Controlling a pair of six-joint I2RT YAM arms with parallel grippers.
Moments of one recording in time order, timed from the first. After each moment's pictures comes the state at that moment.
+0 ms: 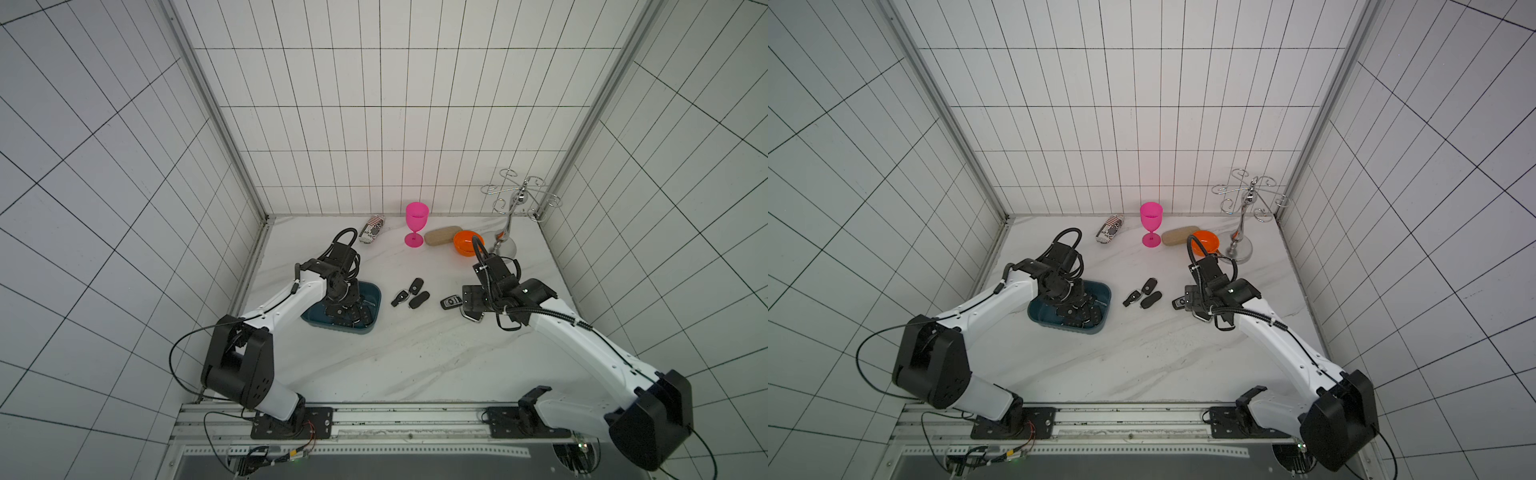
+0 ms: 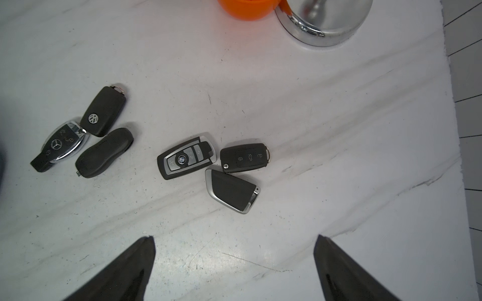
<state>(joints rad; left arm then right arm) -0.38 1.53 1.11 -0.84 0.02 -0.48 0.48 1.24 1.00 -0.85 0.31 0.44</state>
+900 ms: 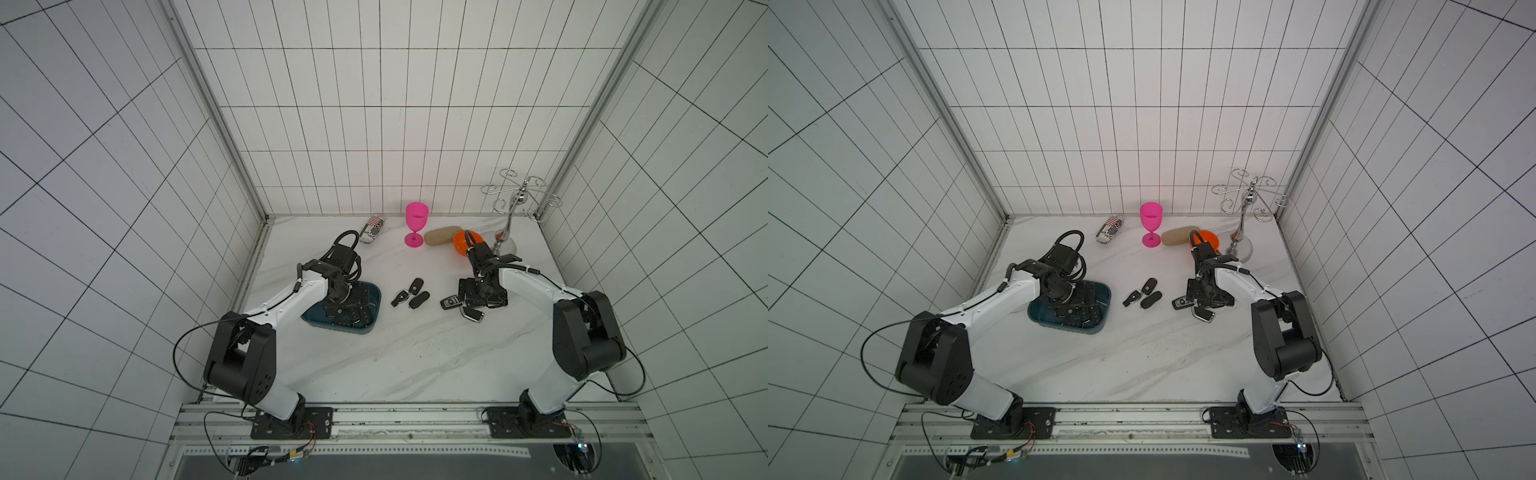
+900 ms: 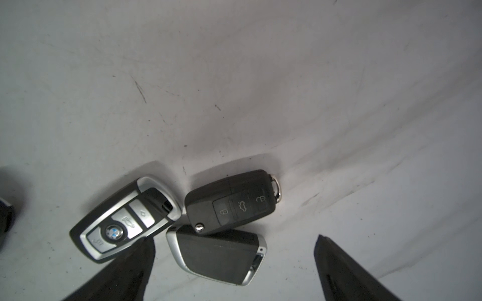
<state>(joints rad) -0.38 1.55 1.11 -0.84 0.11 -0.46 0.29 1.70 1.14 -0.81 0.15 0.44</state>
